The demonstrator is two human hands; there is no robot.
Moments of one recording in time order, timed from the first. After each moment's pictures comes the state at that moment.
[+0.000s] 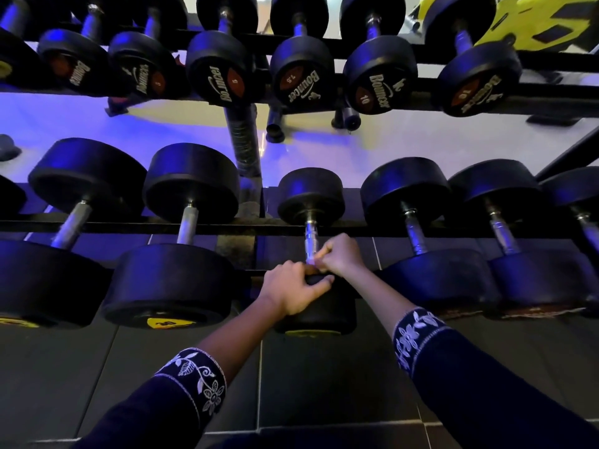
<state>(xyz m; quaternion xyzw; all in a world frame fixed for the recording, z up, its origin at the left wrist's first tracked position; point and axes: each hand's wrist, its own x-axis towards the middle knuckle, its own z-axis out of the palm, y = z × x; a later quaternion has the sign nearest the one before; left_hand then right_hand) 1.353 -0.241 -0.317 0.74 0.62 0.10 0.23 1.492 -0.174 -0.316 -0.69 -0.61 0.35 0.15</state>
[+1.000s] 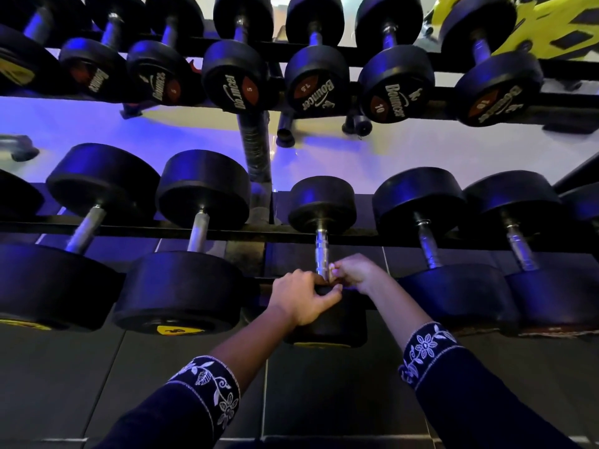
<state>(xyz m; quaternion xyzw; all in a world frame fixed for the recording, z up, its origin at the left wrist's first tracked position) 1.355 -0.244 -0.311 0.73 0.64 0.11 0.21 1.499 -0.170 -0.313 -0.69 -0.39 0.59 0.17</state>
